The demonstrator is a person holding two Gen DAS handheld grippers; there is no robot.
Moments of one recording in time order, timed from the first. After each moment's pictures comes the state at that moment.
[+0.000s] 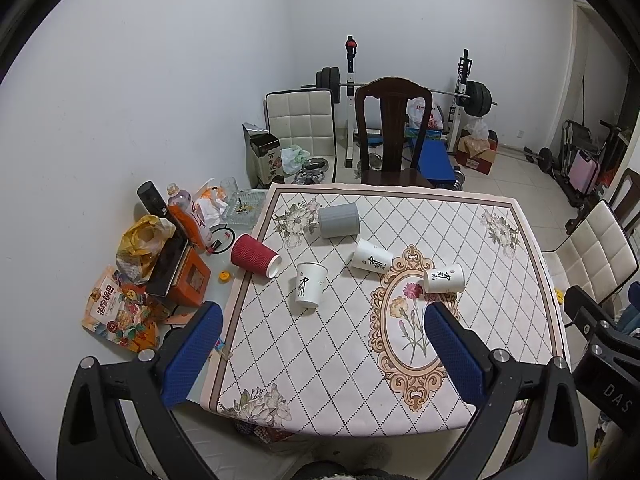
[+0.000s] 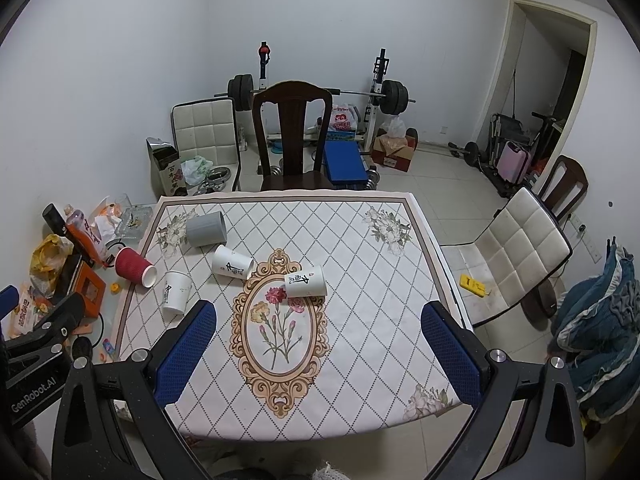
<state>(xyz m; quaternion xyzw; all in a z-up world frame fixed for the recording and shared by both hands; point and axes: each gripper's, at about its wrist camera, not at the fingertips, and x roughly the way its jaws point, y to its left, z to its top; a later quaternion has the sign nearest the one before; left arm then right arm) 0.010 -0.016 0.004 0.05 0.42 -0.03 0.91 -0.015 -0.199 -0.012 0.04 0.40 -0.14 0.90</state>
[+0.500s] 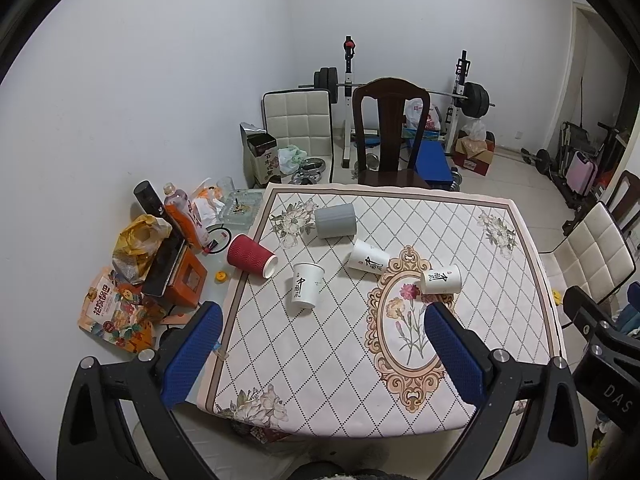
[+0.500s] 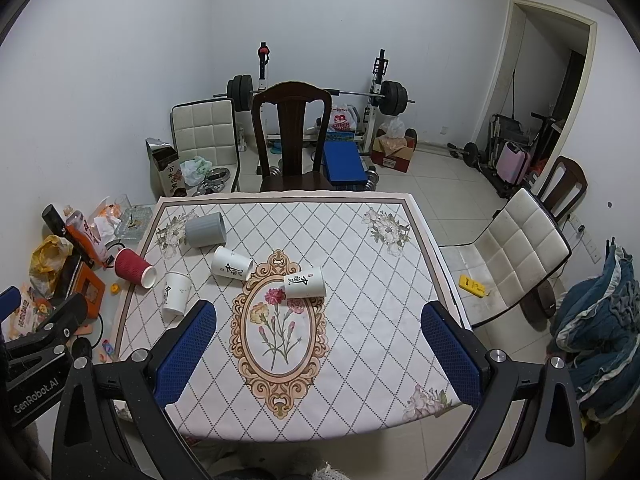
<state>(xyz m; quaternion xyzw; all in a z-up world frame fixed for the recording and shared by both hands) 0.012 -0.020 -0.002 0.04 0.42 -0.03 0.91 -0.014 -0.200 -0.011 0.03 0.40 -0.14 0.90</state>
